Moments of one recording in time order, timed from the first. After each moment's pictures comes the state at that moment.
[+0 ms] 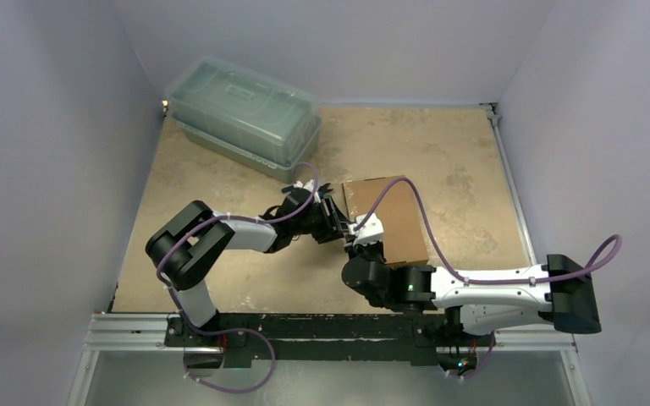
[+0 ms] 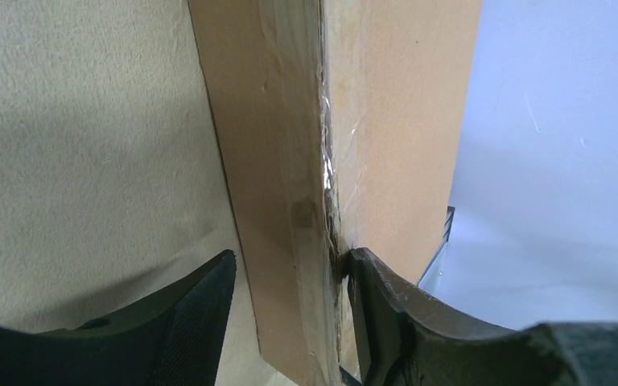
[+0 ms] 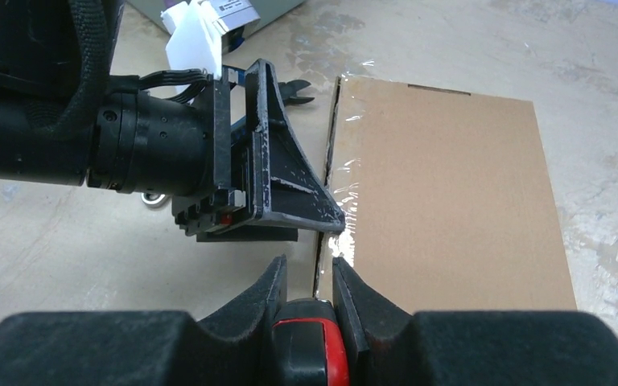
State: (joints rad) left arm -0.73 1.75 0.73 0.46 0.26 -1.12; right arm 1.40 1.15 0.67 -0.13 1.09 0.49
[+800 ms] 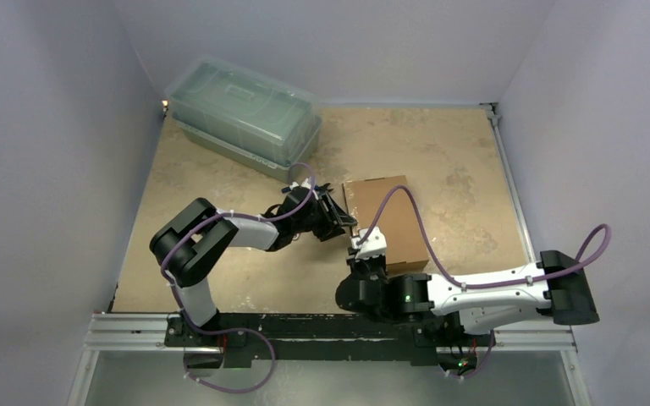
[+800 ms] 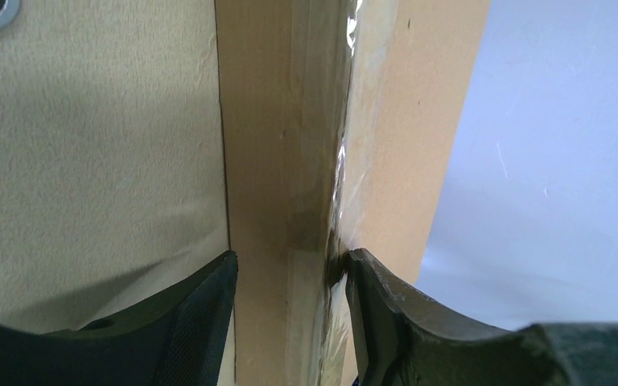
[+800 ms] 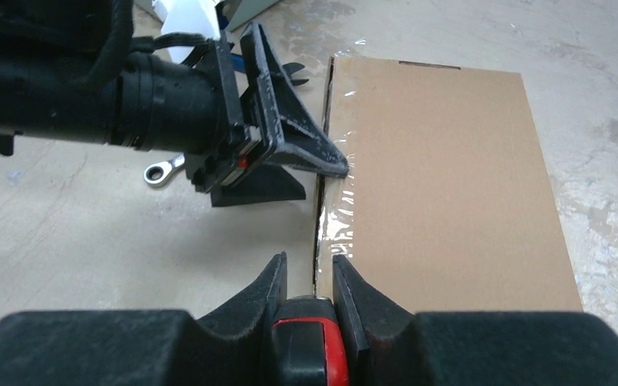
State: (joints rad) left arm -0.72 1.78 0.74 0.49 0.21 -1.24; right arm 1.50 1.15 0.70 -0.34 1.18 0.73
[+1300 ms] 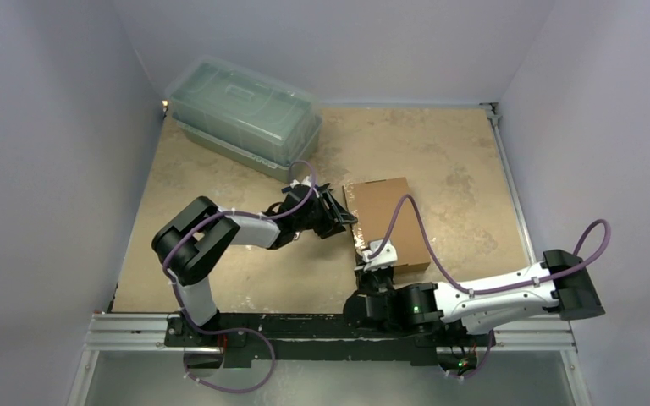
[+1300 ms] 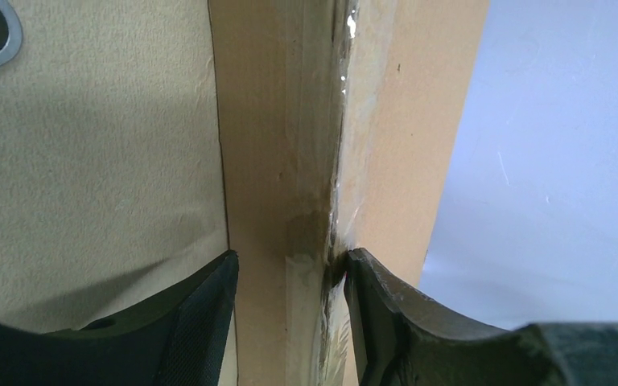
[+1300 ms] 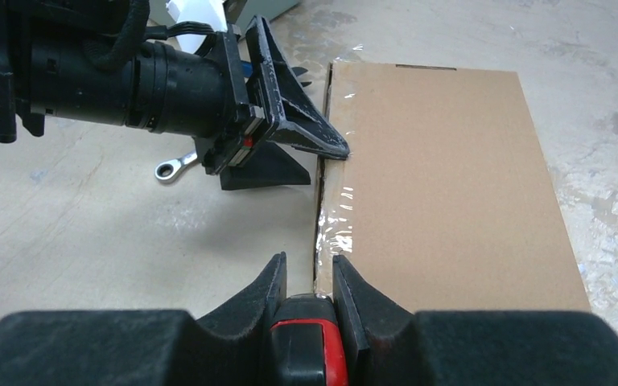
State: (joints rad) left arm -0.72 1.80 0.77 0.48 0.19 -1.24; right arm 1.63 1.12 0.67 -0.46 1.30 0.90
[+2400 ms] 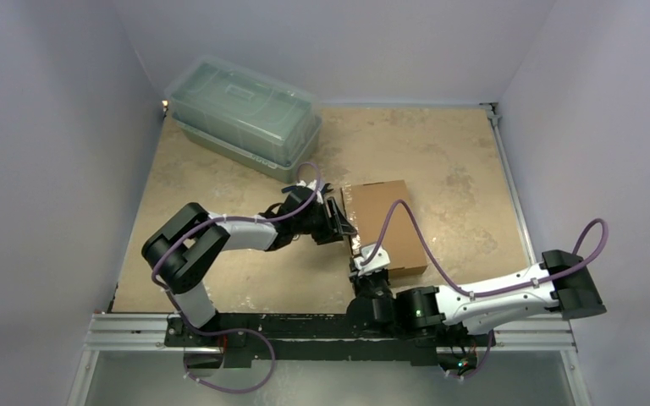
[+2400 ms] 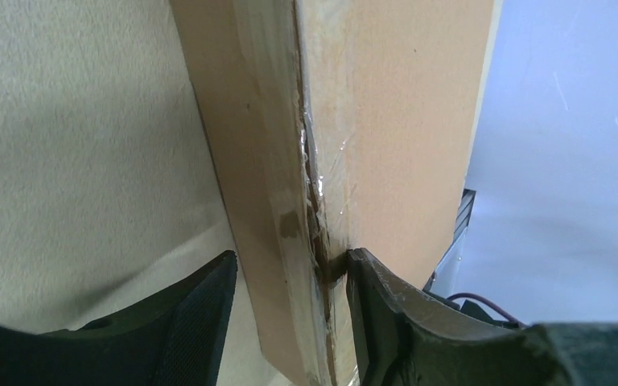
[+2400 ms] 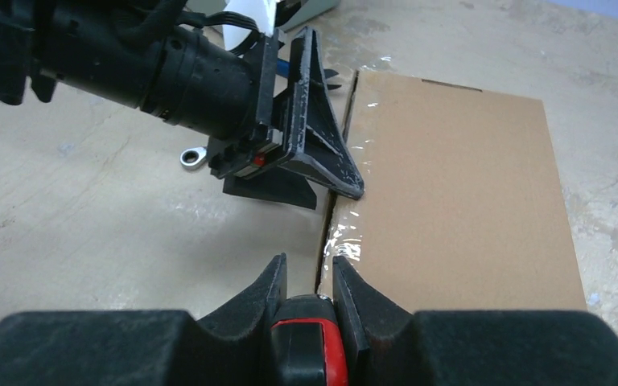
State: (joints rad) left arm -0.75 1.71 0.75 0.34 0.27 -1.07; right arm 1.65 1.09 0.62 -0.25 1.26 0.67
